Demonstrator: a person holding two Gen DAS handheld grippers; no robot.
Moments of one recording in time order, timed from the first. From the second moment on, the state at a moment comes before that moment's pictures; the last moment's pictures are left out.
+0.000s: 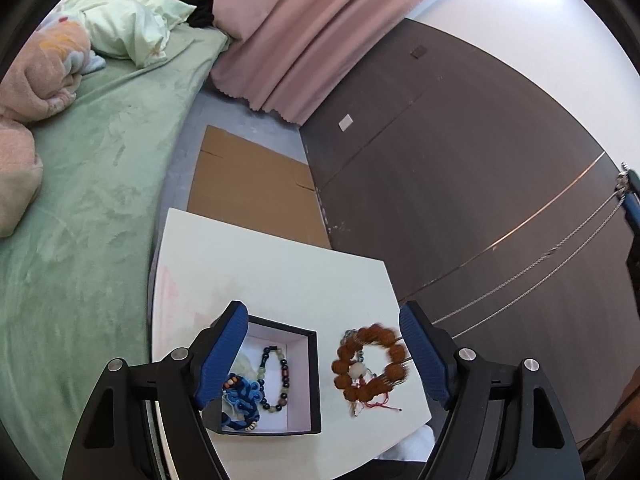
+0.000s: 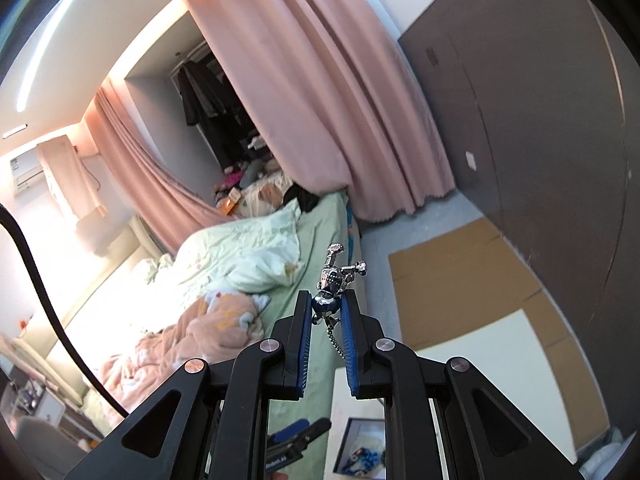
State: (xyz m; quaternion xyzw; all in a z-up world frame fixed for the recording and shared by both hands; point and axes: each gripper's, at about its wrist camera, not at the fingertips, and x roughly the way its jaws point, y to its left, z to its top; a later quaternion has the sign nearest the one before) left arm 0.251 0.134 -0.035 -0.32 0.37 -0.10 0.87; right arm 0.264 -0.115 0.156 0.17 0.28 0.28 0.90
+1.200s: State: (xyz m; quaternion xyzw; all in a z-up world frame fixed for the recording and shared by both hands) left arm 0.239 0.182 -0.040 -0.37 0.34 -0.04 0.86; right arm 0.304 -0.026 -0.010 0.14 0.45 0.29 0.83
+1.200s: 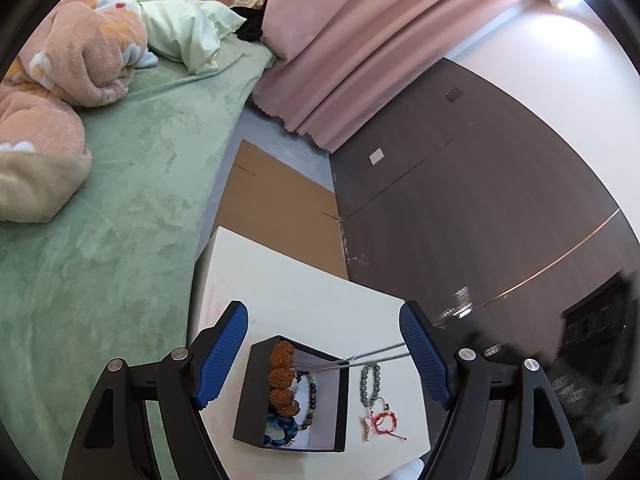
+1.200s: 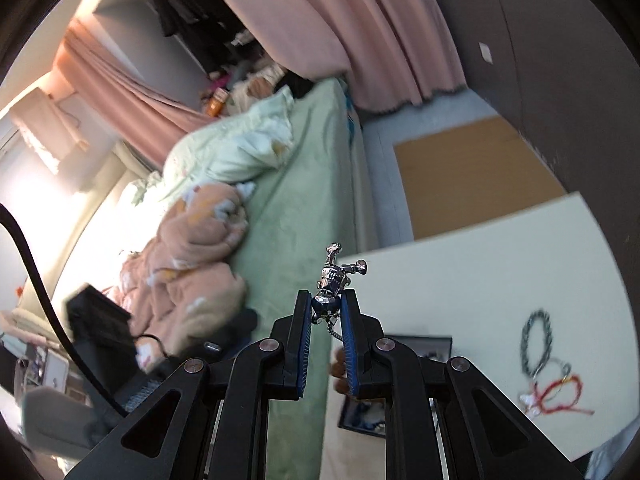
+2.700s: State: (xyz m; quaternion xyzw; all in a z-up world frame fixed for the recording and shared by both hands) left arm 0.296 -0.028 -0.104 -0.15 0.48 -0.11 0.86; right arm 0.315 -0.276 -0.149 0.34 0.52 0.19 0.76
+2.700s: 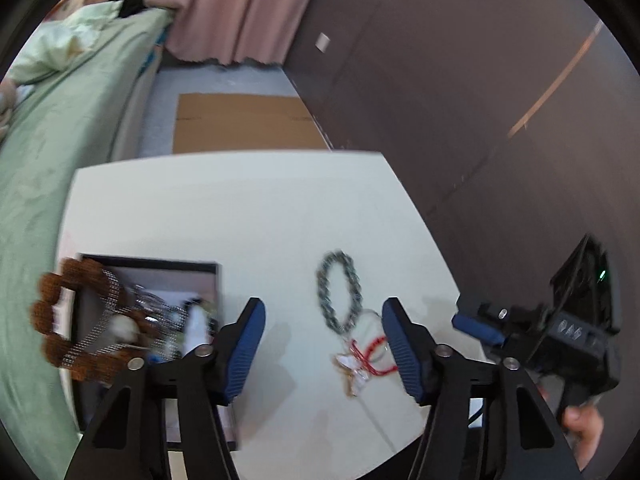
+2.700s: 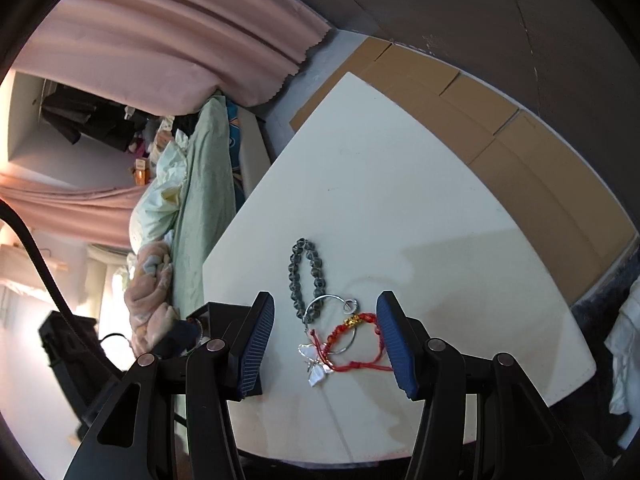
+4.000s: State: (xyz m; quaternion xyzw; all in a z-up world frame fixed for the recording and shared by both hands) left arm 0.306 -0.069 -0.125 -0.17 0.50 -0.14 0.84; right arm 0.310 -0.287 -0.171 0.34 0.54 0.20 0.74
